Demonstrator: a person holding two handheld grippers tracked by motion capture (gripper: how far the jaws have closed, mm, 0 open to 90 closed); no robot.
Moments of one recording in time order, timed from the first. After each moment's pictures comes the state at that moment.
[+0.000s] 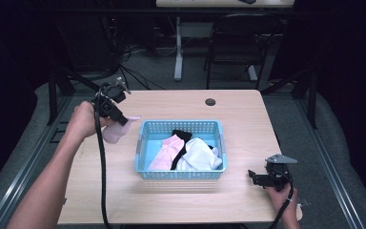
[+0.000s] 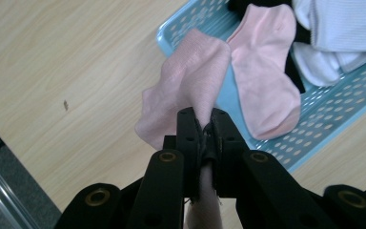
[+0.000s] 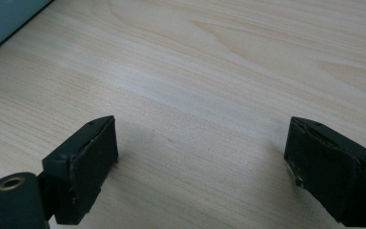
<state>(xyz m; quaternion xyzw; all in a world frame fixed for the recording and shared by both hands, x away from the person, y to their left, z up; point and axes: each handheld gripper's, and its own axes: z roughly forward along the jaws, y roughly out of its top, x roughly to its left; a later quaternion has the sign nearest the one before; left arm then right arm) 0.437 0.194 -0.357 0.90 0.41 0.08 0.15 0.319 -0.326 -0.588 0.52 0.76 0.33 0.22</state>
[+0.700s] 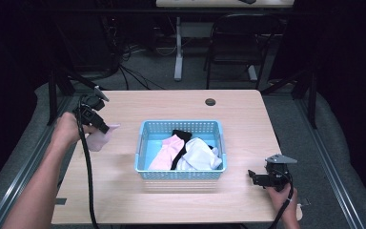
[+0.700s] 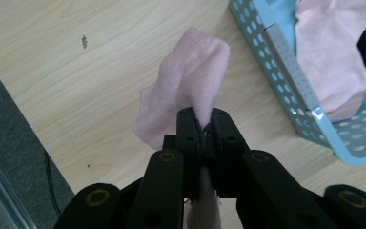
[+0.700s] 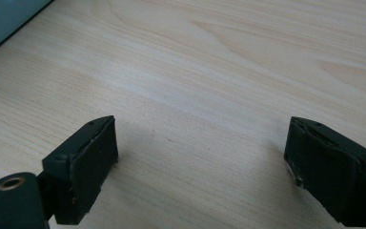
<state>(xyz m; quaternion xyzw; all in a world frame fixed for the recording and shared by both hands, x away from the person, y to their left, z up) 0.451 0.258 -0.405 0.86 0.48 0.05 0.13 0.319 -0.326 -0.588 0.52 0.76 0.33 0.22</state>
